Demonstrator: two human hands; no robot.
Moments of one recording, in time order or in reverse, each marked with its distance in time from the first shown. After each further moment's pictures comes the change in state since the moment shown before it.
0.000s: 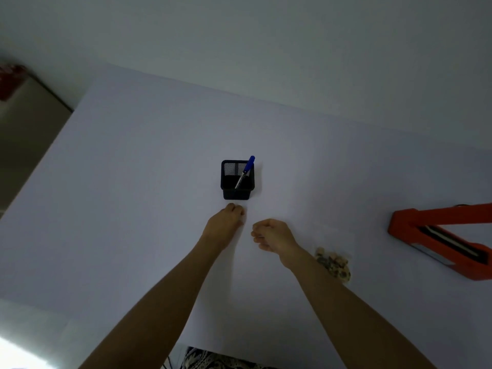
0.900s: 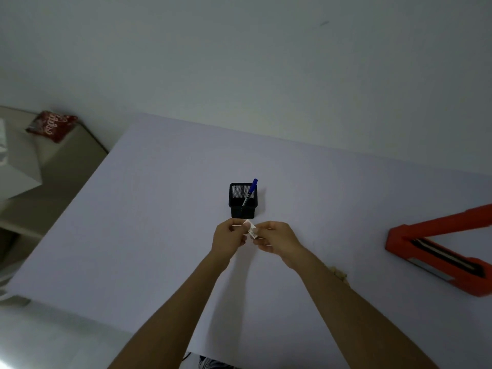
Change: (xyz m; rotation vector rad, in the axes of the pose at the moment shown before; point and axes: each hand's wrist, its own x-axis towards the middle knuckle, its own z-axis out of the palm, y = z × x) left_hand -0.054 0.060 -0.065 -1.168 0.281 -0.496; right_hand -0.050 -0.039 -0.006 0.023 -0.109 -0.219
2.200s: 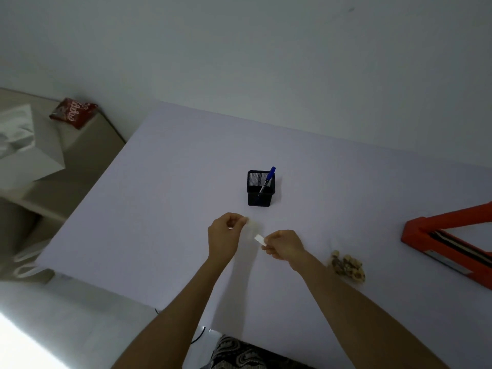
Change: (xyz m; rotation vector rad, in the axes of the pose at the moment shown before) left_hand -0.028 -0.023 -0.046 0.279 0.210 0.275; right_hand 0.001 0.050 0.026 -0.211 0.116 0.118
